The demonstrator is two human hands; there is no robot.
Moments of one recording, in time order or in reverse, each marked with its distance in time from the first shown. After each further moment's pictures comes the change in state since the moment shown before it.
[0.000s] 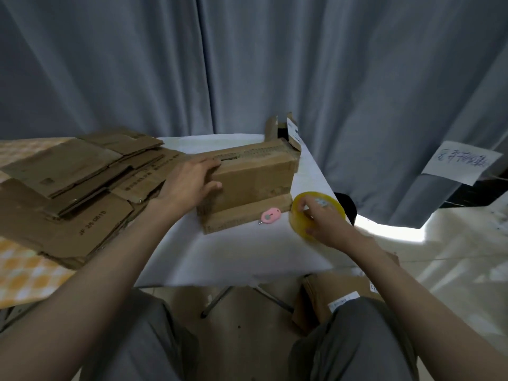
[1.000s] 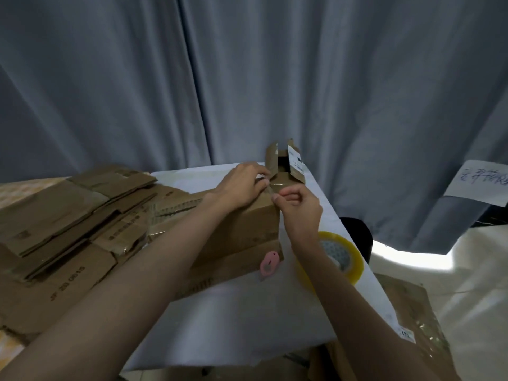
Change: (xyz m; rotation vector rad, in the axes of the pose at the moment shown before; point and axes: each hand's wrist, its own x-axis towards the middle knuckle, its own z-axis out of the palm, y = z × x) left_hand 0.136 0.058 0.037 -0.146 -0.075 0.147; right_hand 0.108 -0.075 -0.012 0.917 0.779 0.232
